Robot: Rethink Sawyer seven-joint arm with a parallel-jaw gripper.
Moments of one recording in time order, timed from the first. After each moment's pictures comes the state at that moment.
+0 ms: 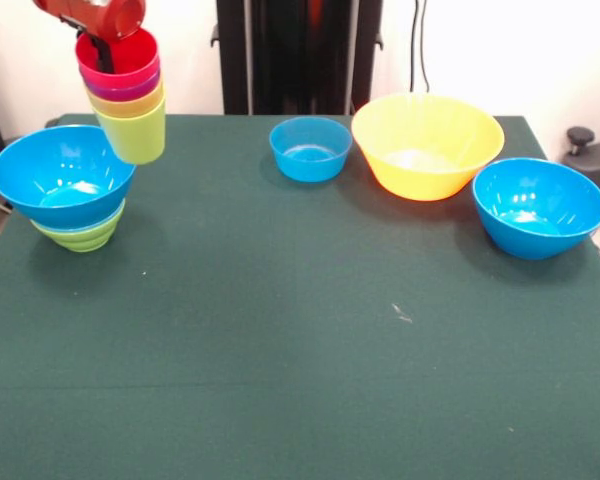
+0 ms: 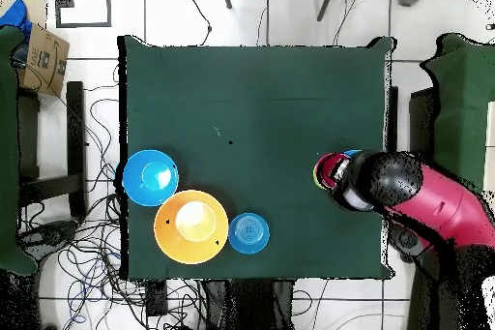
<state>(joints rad) -0.60 -0.79 -0.01 1.64 -0.14 0.81 1.83</state>
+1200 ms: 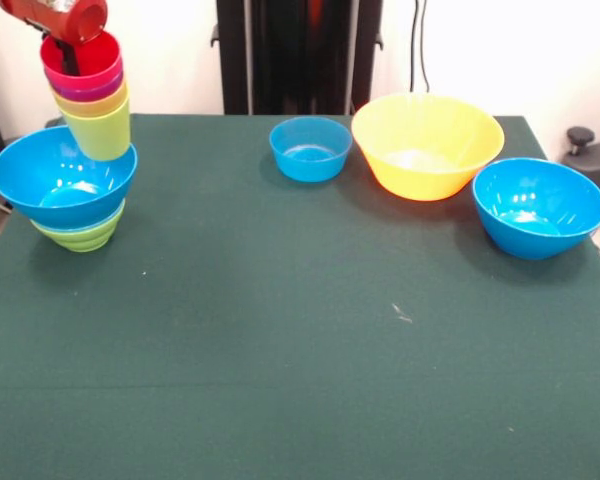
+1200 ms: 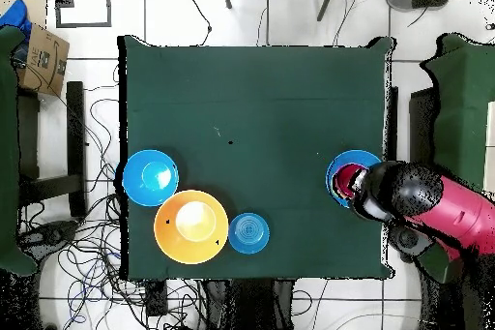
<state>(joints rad) -0.70 -0.78 0.04 1.64 -0.25 0.81 1.83</state>
